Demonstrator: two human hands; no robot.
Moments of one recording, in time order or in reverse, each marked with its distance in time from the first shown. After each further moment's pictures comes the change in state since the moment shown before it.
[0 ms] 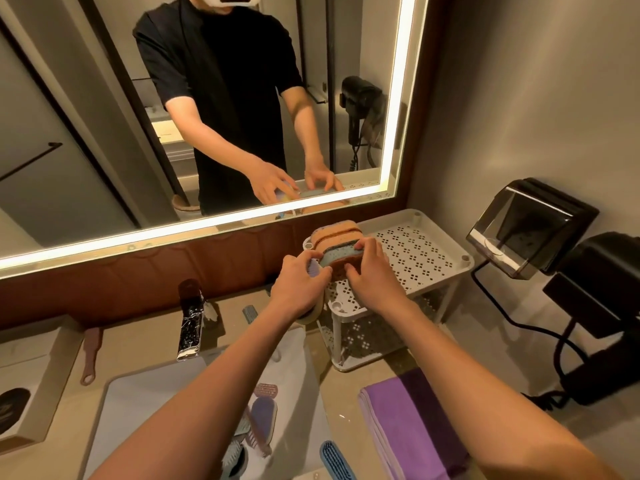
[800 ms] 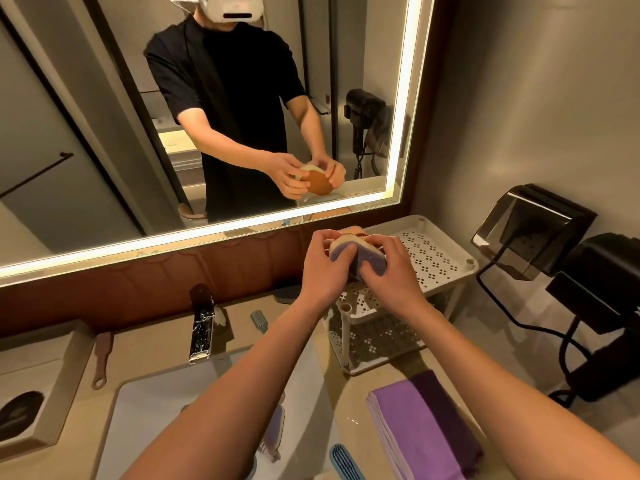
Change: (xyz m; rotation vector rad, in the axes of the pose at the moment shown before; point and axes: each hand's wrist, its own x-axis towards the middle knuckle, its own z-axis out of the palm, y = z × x) left_hand -0.017 0.049 -0.004 -0.560 0.104 0.075; right_hand -0.019 -0.011 -0.026 0.224 0.140 -0.116
